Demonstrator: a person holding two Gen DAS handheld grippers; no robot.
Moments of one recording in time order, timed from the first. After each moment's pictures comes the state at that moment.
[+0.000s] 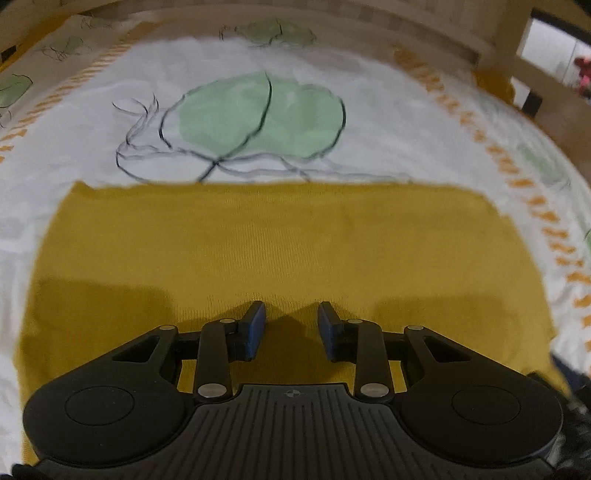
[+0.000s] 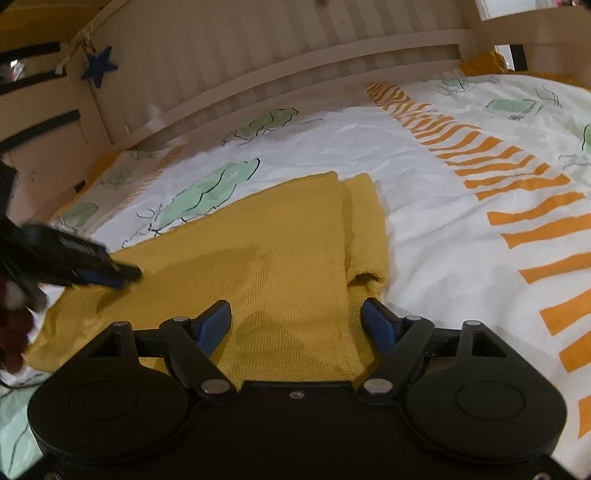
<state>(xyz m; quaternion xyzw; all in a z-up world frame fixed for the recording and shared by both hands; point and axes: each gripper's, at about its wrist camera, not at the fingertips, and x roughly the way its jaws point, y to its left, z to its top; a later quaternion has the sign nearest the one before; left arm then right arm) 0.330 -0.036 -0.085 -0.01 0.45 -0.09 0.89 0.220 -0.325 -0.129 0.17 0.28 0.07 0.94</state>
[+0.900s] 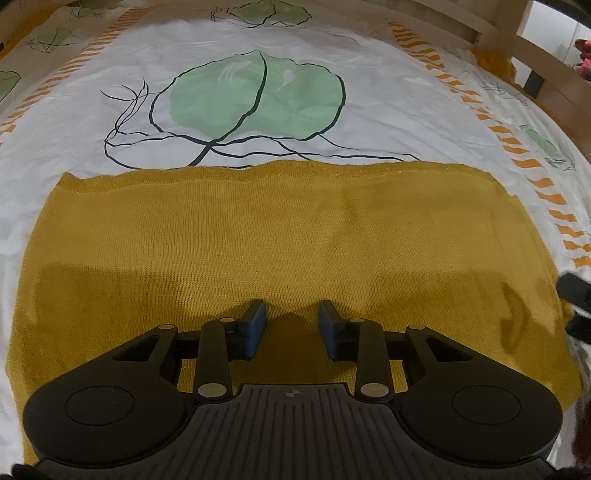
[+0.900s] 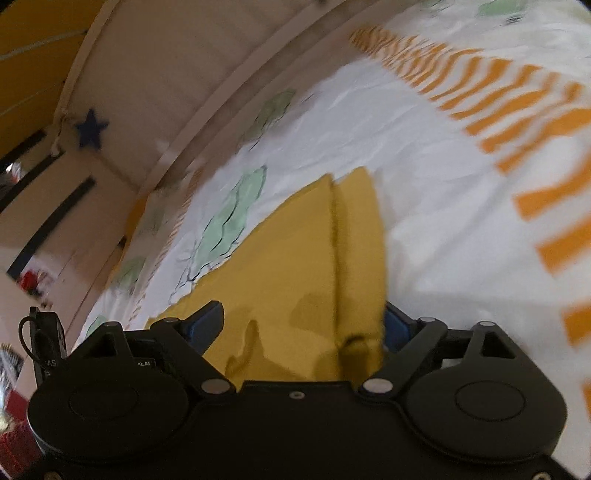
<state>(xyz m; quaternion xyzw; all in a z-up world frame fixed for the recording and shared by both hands) 0.339 -0.036 -0.090 -0.01 0.48 -0.10 0.87 0.296 -0.378 -0.133 0.35 0.33 0.17 0.86</state>
